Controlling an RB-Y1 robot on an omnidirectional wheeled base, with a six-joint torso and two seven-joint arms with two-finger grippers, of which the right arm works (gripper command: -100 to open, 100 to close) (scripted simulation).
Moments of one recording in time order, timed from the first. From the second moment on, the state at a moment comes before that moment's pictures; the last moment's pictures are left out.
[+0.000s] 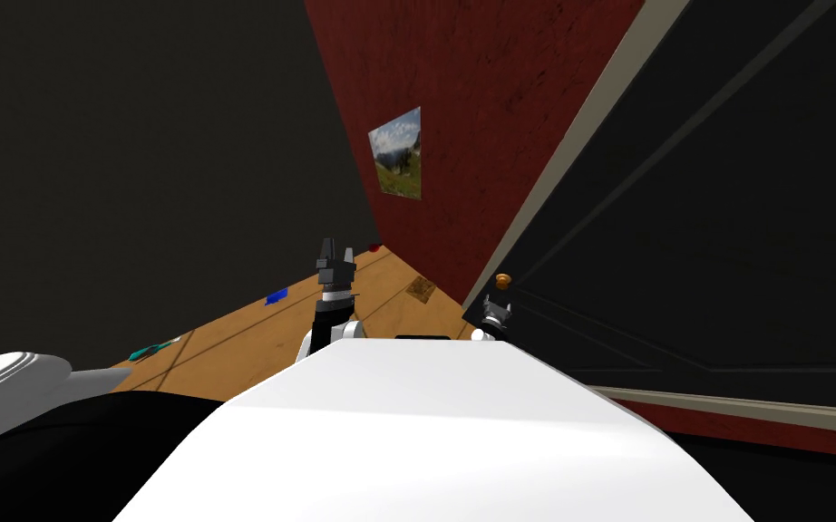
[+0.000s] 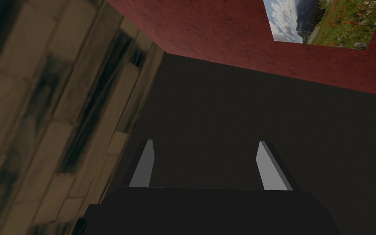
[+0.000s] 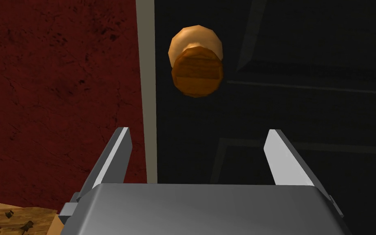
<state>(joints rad) 0.09 -0.14 -0.01 -0.89 -0.86 -0.87 -1.05</state>
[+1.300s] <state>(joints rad) 0.15 -0.31 0.02 -0.81 -0.86 -0.89 -1.30</state>
